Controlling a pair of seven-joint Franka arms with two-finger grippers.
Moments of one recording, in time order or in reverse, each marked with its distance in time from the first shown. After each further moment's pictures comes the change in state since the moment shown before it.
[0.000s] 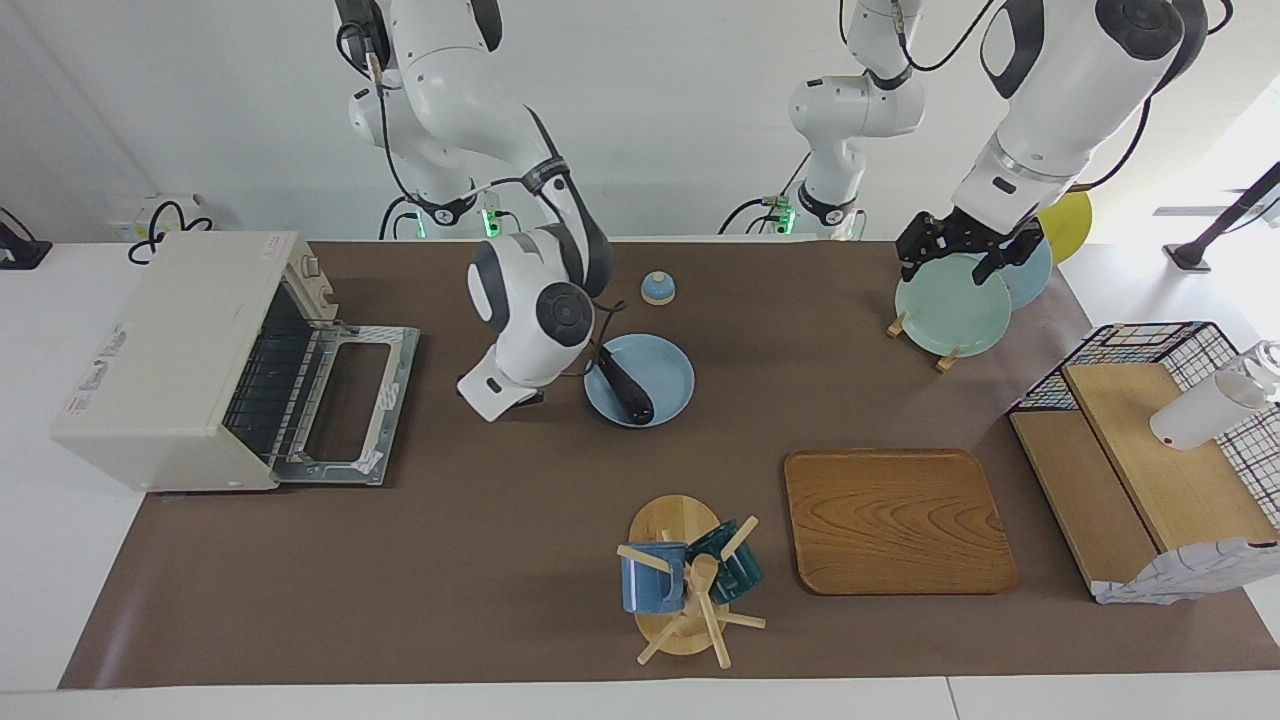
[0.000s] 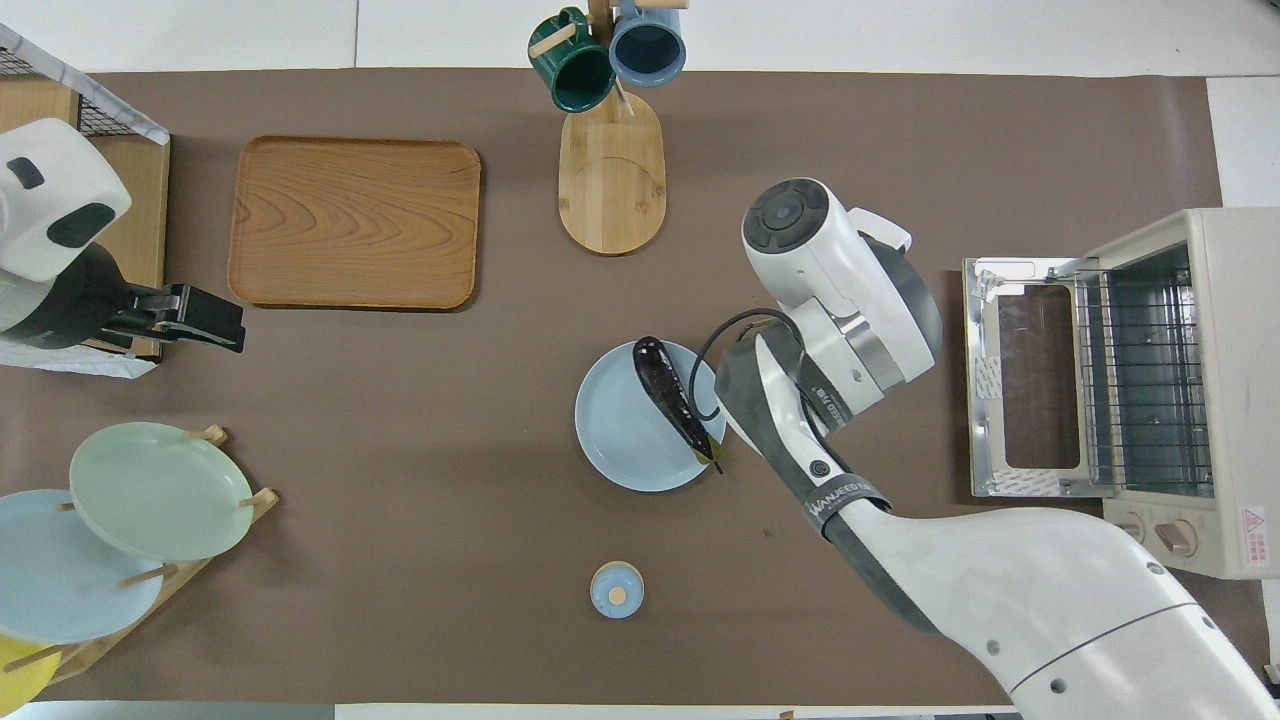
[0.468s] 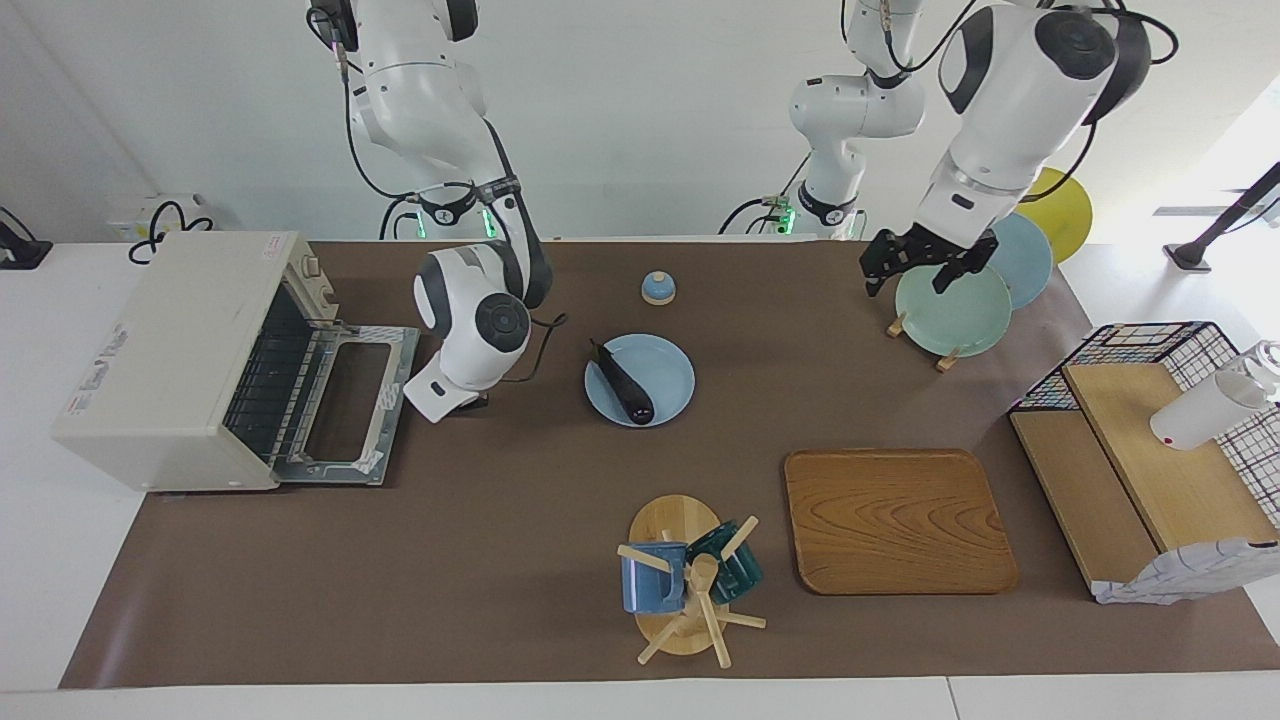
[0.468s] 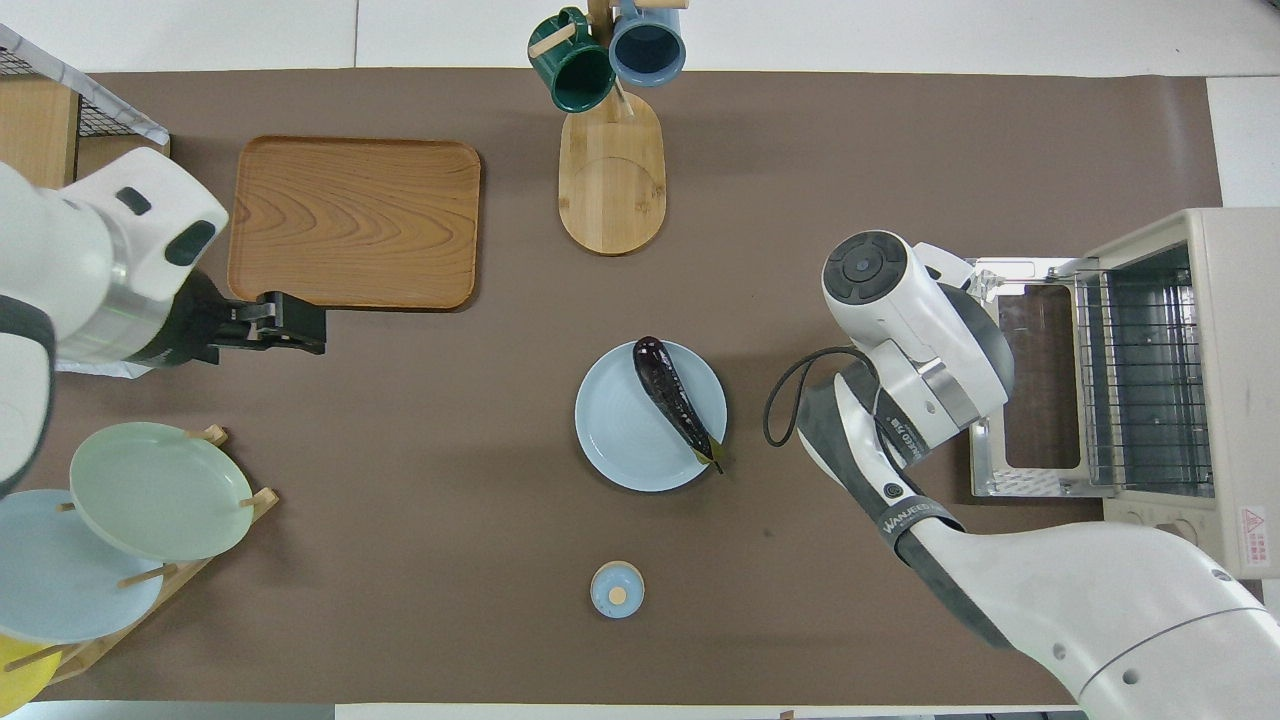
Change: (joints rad) left arm -0.090 -0.050 -0.022 -0.173 -0.046 0.185 -0.253; right arm -0.090 -0.078 0.002 -0.201 -0.105 0.157 -0.008
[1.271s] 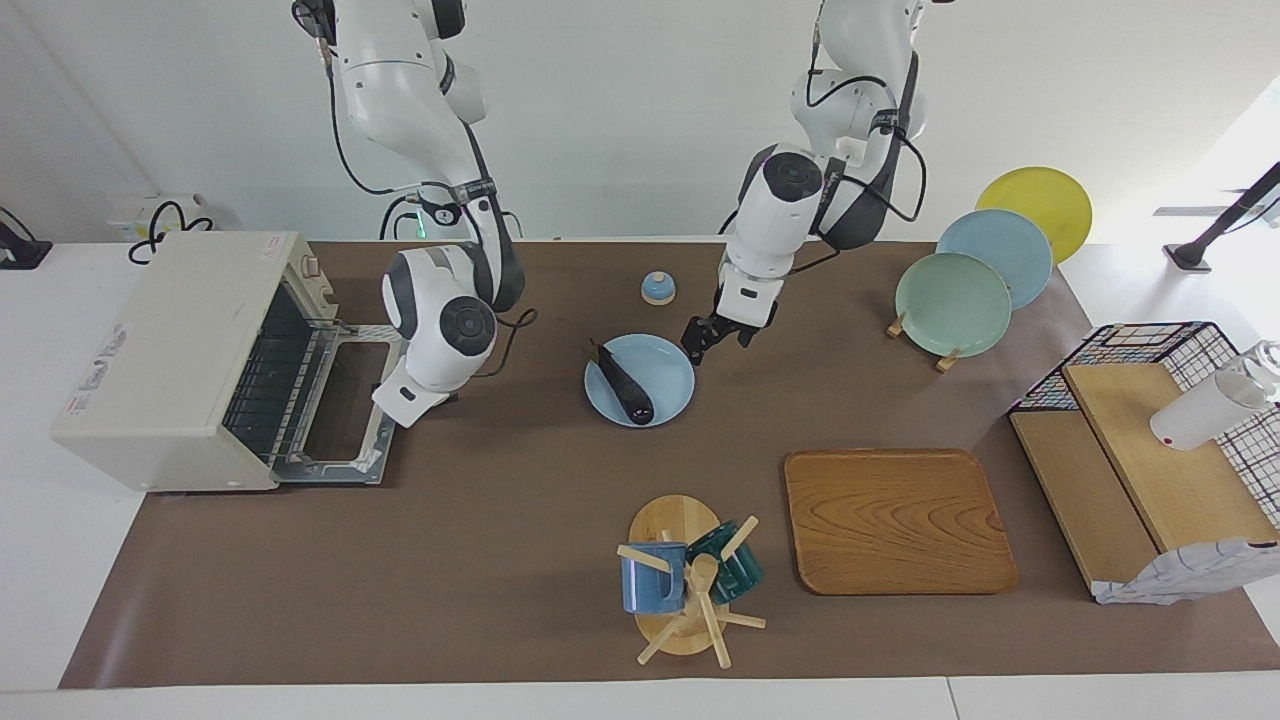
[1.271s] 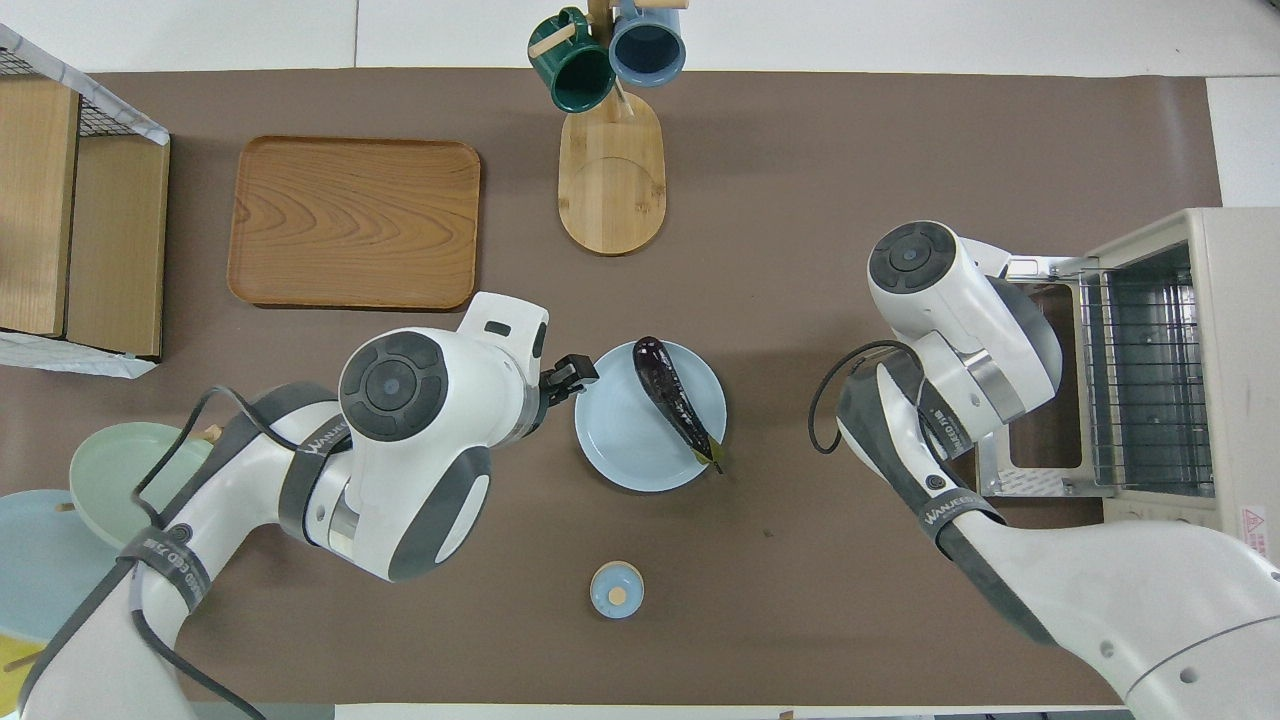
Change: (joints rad) left arm -0.340 0.161 -0.009 -0.341 -0.059 0.625 -0.674; right arm -0.077 -0.033 0.015 0.010 -0.038 -0.054 -0.211
